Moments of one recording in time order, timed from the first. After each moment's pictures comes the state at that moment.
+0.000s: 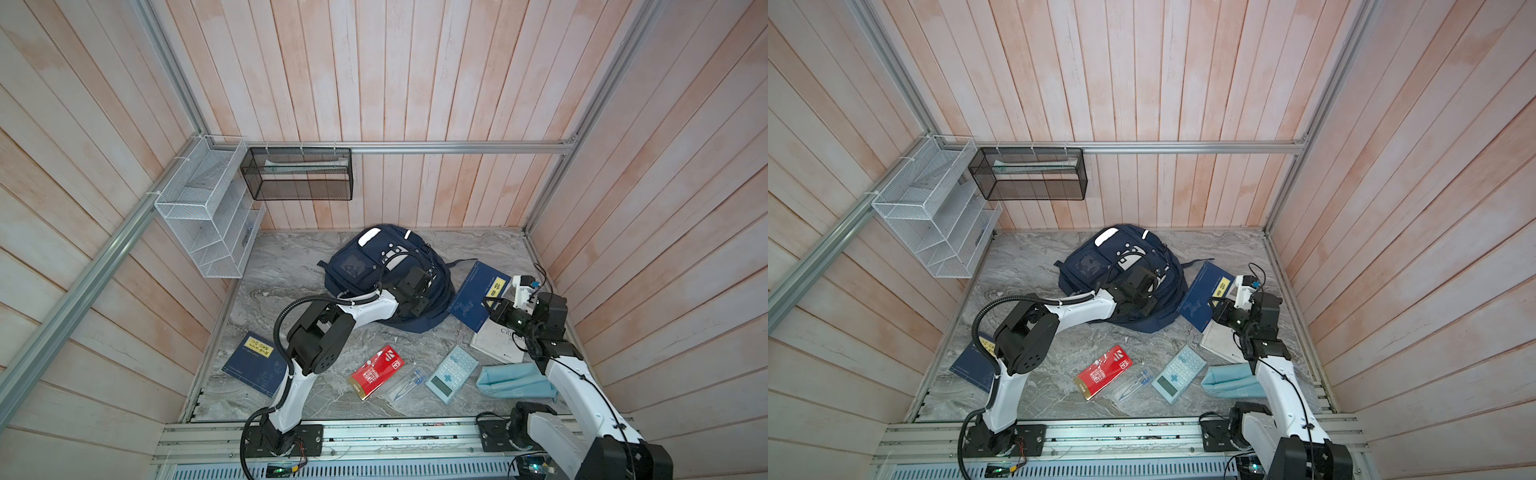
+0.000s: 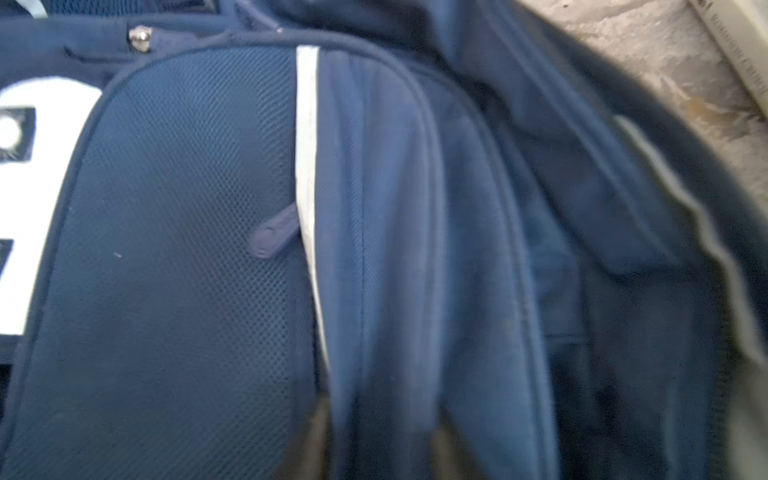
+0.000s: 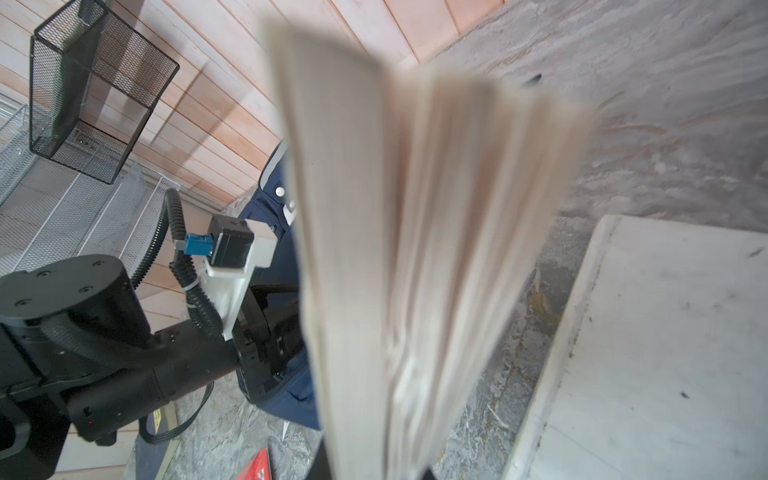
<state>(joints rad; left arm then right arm) -0.80 2.14 1.53 -0.24 -0.14 0.04 -0.09 0.95 0.46 -0.01 -0.59 0.52</state>
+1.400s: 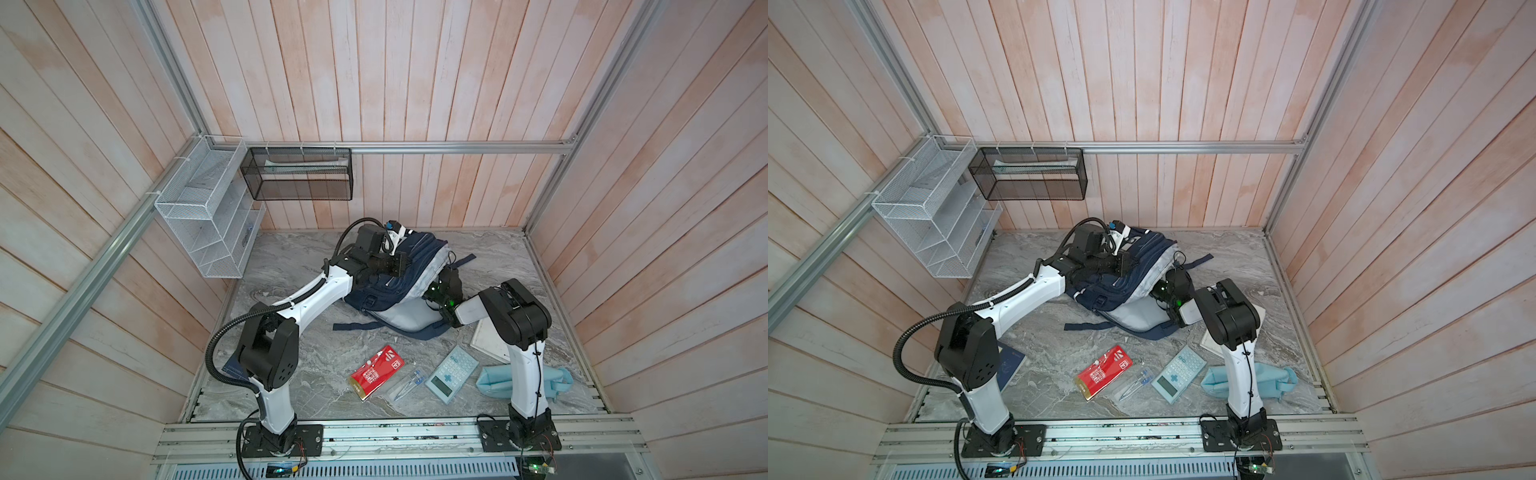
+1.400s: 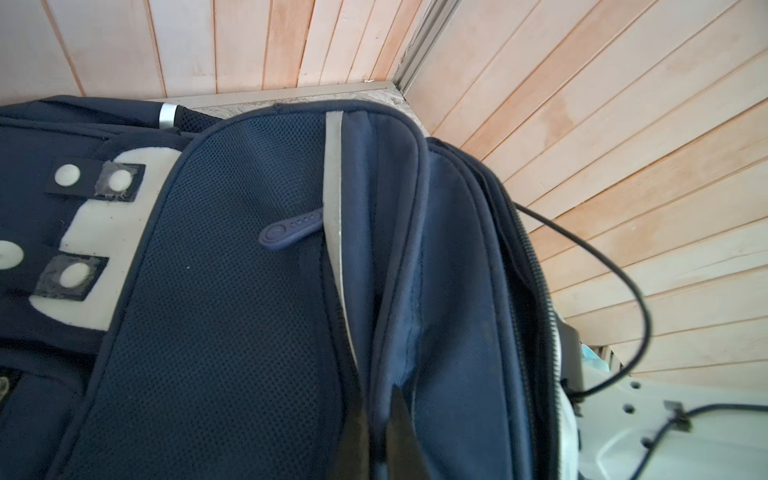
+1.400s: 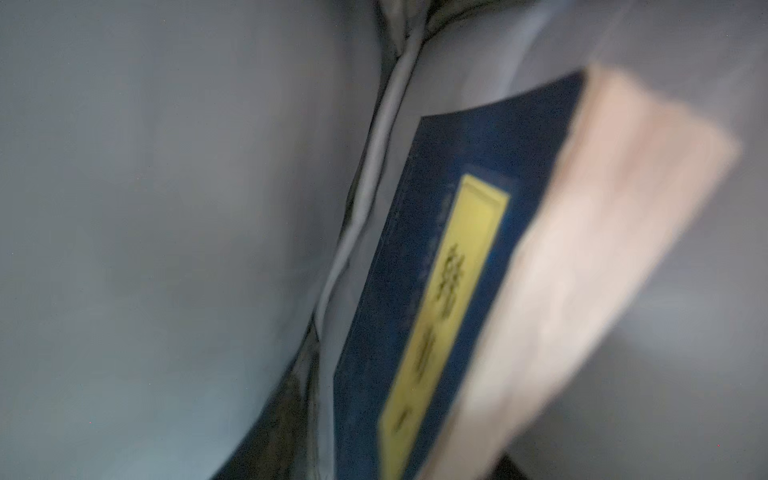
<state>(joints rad) -0.55 1.83 1.49 -0.22 0.42 -0.31 0.44 2.12 0.93 0.98 -0.39 1.11</state>
